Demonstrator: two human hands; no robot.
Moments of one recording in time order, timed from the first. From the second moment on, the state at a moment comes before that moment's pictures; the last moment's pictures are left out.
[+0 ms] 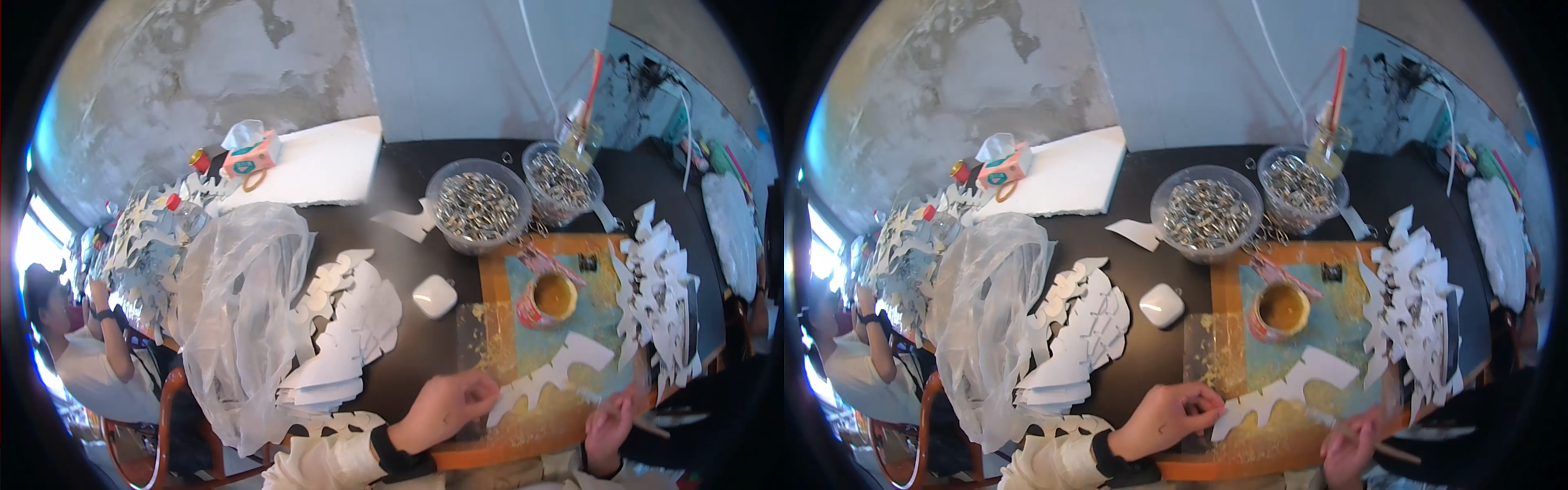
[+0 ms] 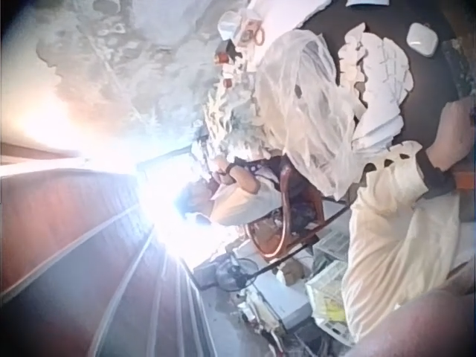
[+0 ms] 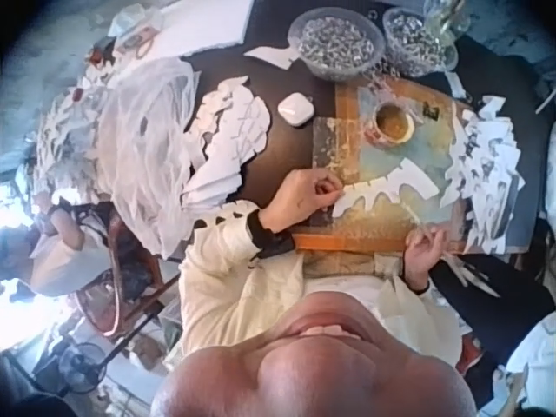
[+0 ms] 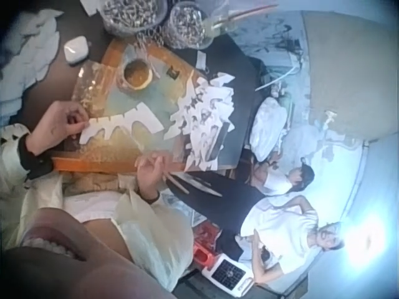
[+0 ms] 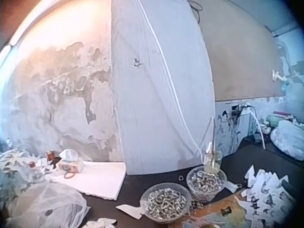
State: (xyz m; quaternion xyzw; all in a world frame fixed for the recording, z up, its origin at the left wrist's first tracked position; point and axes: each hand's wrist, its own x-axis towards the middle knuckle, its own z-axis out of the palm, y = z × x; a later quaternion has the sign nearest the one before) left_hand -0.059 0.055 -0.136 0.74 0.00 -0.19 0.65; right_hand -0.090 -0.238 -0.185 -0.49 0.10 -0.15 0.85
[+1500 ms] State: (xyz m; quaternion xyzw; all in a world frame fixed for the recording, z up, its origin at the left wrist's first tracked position) left_hand -0.054 0.044 -0.140 0.72 0.11 -0.20 0.66; right_hand -0.059 -0.241 -0.101 -0.68 -0.12 -0.07 0.72
